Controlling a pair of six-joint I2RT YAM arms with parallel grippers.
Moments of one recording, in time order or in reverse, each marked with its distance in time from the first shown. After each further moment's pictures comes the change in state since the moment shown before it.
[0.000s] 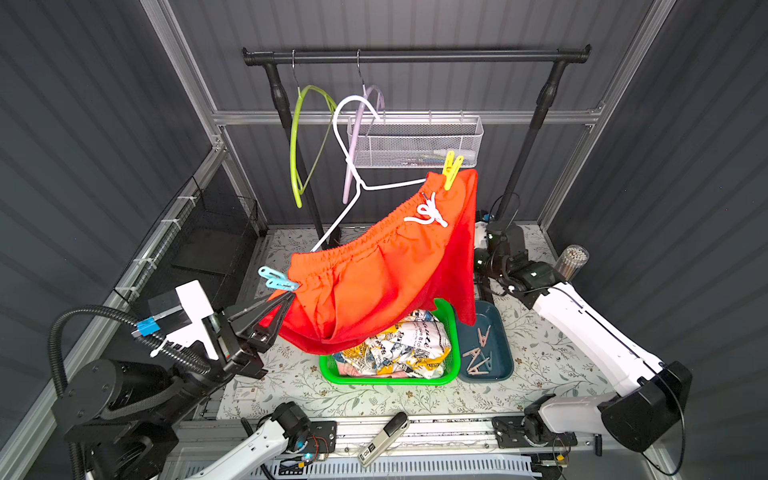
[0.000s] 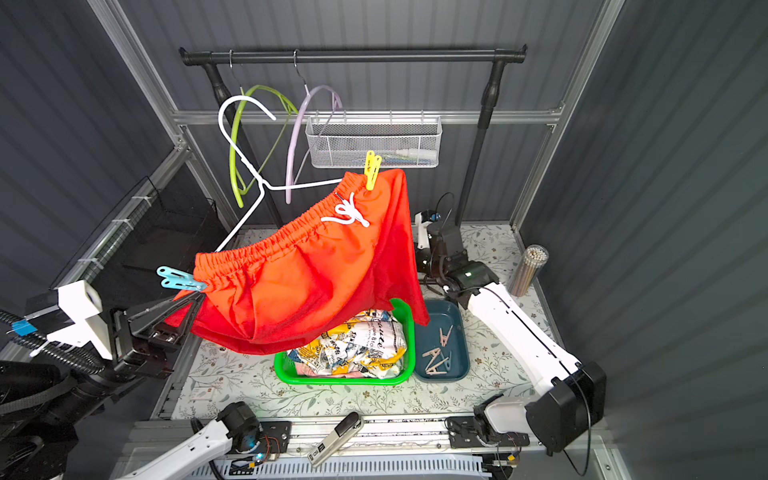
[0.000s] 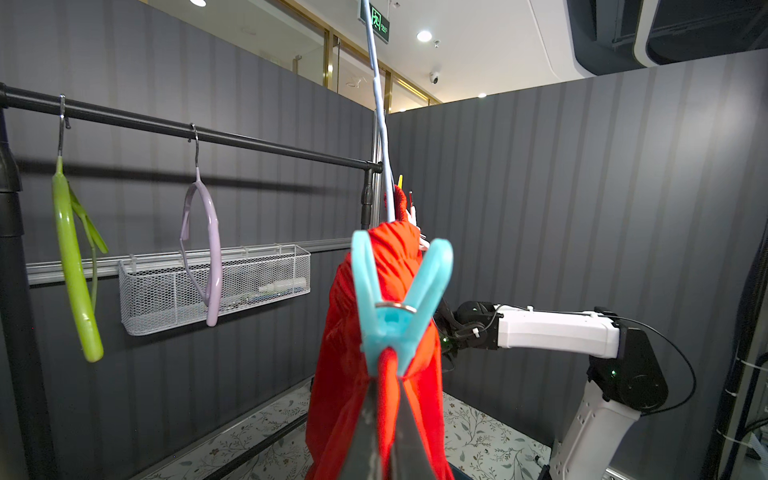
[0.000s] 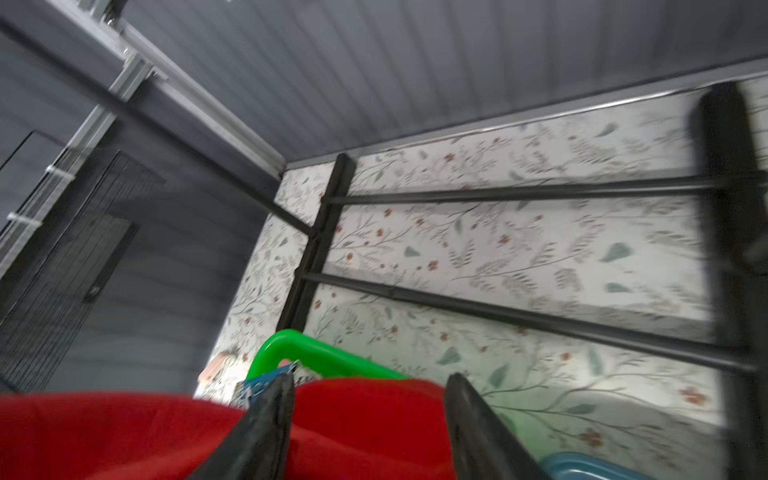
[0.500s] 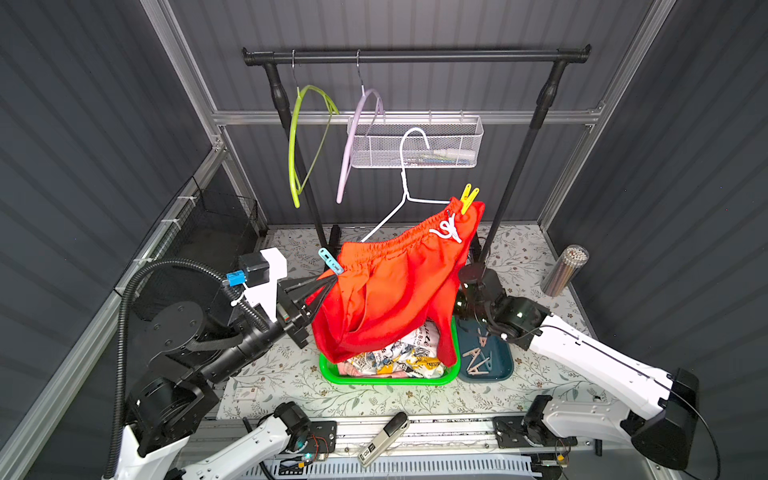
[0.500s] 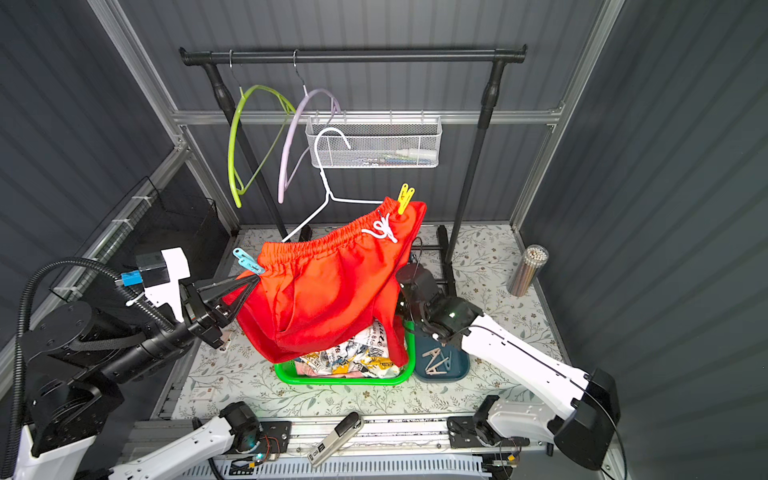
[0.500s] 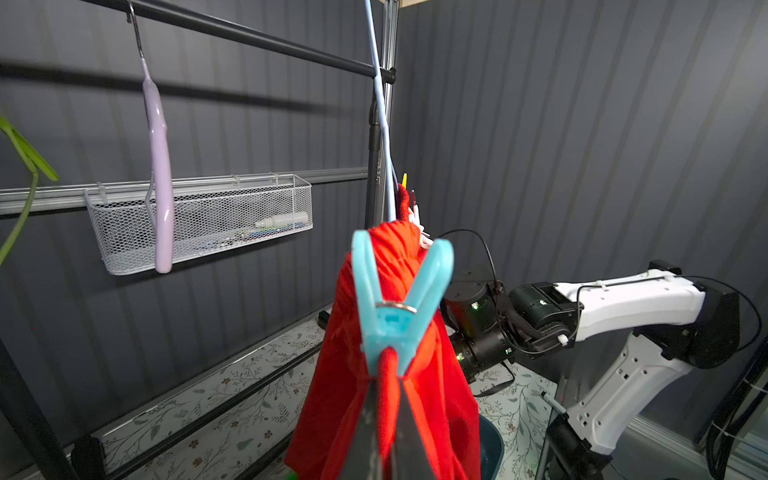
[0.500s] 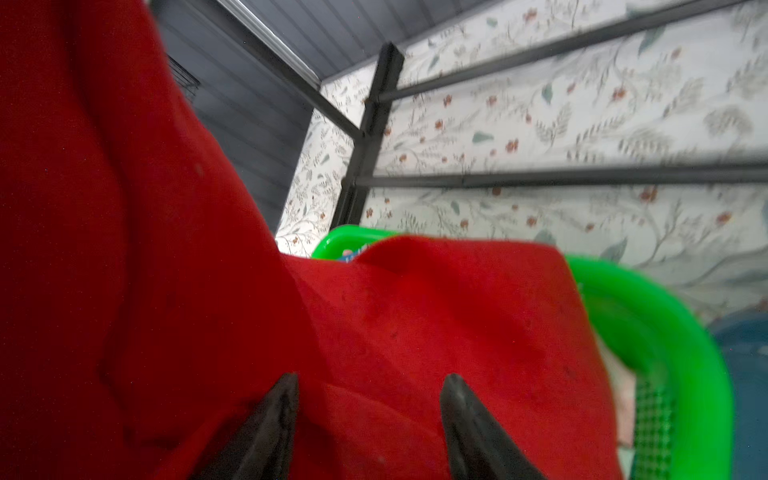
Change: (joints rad) left arm 0.000 0.159 0.036 -0.105 -0.007 0.043; right arm 0.309 -0.150 -0.255 0.043 0.158 0.256
